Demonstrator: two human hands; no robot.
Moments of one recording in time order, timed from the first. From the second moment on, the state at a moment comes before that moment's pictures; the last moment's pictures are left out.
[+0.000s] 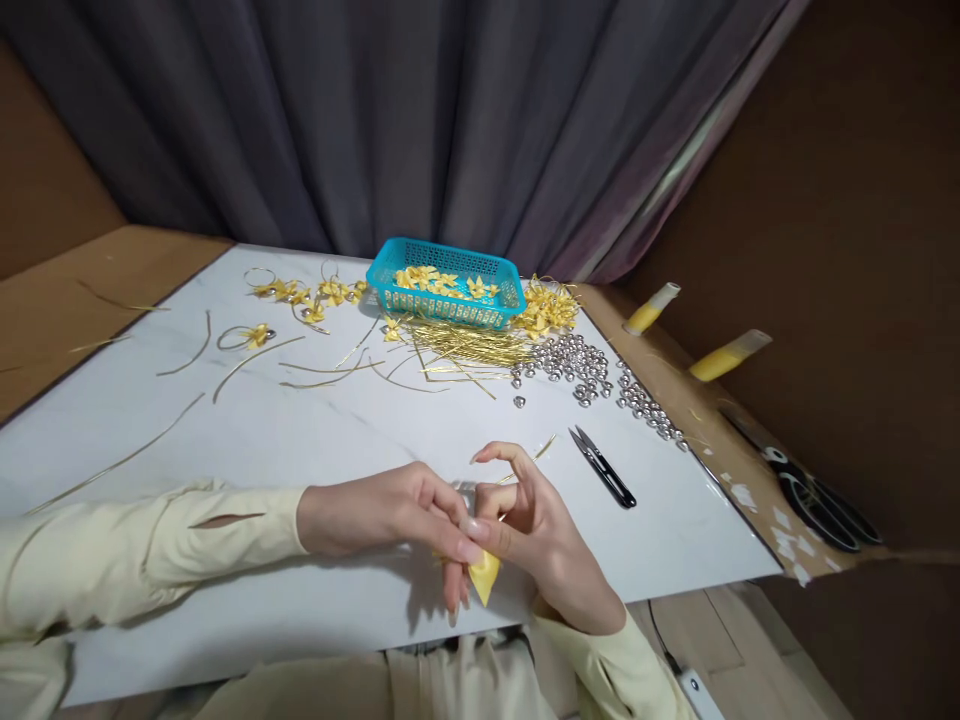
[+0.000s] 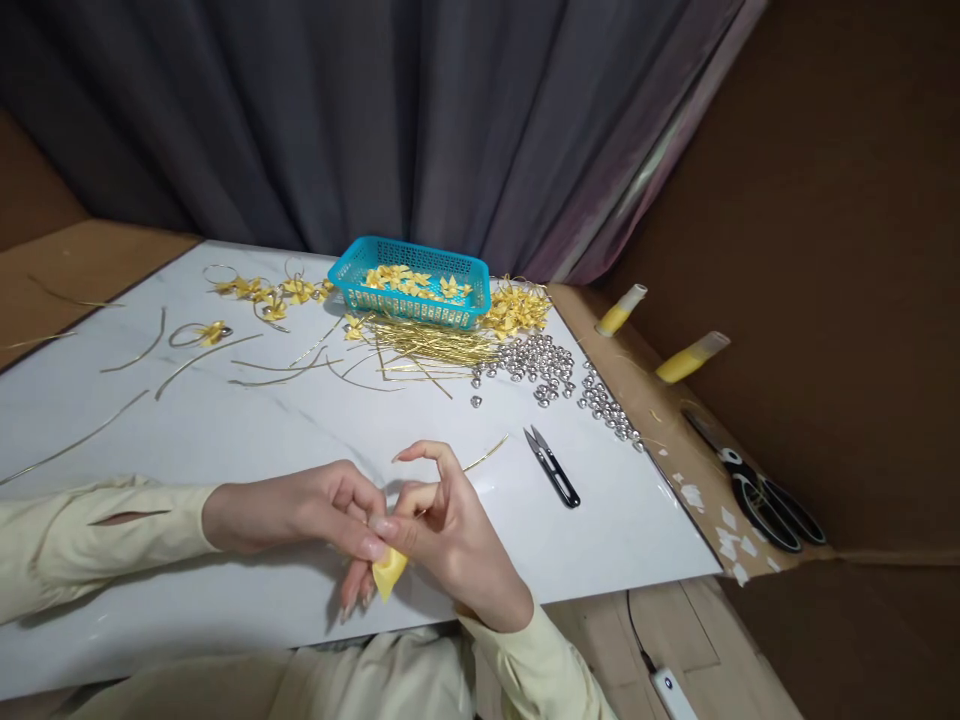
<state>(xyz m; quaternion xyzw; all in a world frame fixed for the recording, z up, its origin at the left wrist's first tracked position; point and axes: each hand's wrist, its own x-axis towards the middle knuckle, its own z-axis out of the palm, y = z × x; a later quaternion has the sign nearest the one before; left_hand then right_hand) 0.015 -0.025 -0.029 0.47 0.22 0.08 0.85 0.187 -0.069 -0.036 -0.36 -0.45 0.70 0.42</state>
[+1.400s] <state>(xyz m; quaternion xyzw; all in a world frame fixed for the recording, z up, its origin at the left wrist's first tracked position) 0.008 0.001 -0.045 0.58 0.26 0.09 0.77 0.234 -0.037 -0.032 -0.41 -0.28 0.72 0.49</state>
